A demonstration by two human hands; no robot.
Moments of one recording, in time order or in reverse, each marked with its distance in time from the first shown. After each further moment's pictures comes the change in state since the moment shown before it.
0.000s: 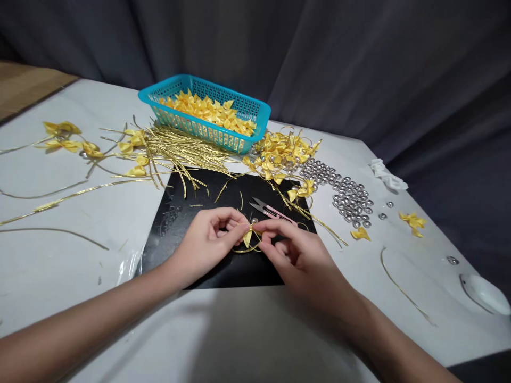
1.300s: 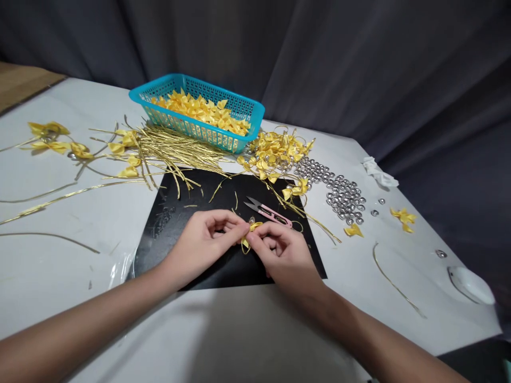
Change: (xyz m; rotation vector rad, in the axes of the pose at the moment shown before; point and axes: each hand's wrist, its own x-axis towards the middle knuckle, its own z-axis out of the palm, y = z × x) left_hand -0.001 -0.001 0.001 -0.063 -0.039 -0.069; right_hand 0.007 0.006 0.024 0.384 0.146 0.334
